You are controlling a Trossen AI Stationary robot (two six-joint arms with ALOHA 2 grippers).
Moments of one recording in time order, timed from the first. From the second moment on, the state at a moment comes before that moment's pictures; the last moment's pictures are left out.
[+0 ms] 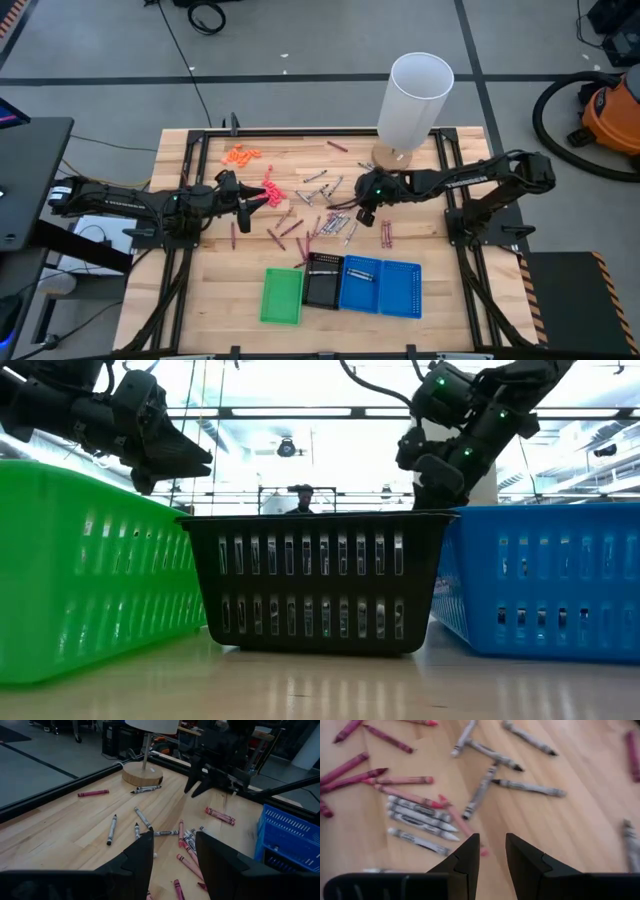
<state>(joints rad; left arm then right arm) -0.04 0.66 0.24 0.21 -0.37 -0.33 -0.12 1.43 0.75 -0.18 0.15 0.21</state>
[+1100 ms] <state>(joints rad) -0.04 0.66 0.24 0.21 -0.37 -0.33 0.01 1.72 1.03 -0.26 0.06 0.05</state>
